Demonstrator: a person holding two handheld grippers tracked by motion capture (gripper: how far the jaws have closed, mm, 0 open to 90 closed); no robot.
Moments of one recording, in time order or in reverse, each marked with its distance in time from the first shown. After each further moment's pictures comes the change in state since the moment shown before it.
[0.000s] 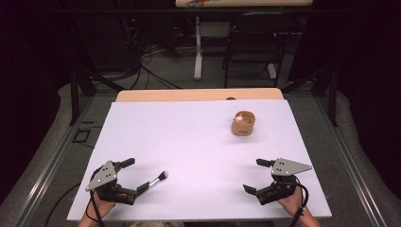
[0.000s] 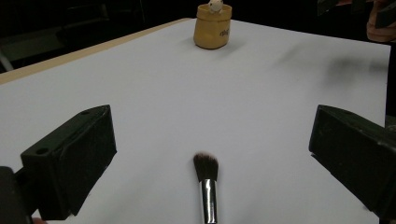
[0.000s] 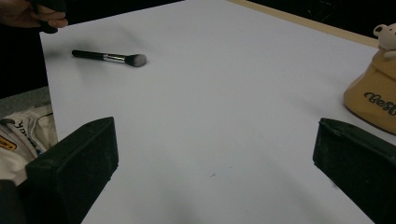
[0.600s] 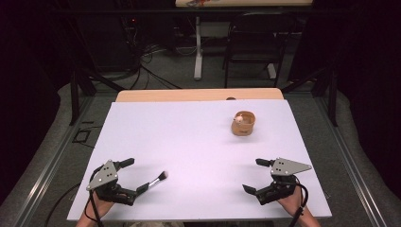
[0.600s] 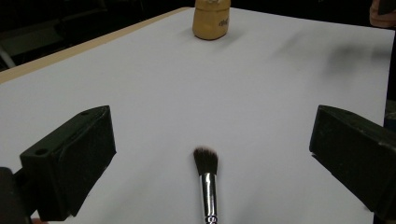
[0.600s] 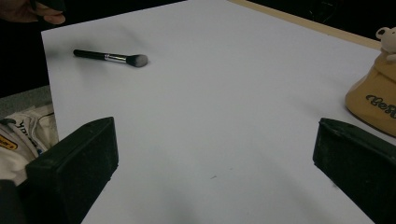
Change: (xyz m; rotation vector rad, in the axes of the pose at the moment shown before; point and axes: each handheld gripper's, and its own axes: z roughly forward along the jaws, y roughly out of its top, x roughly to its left) left arm -0.003 0.010 -0.001 0.072 0.009 0.033; right arm 0.000 0.002 0.001 0.000 0.005 -0.008
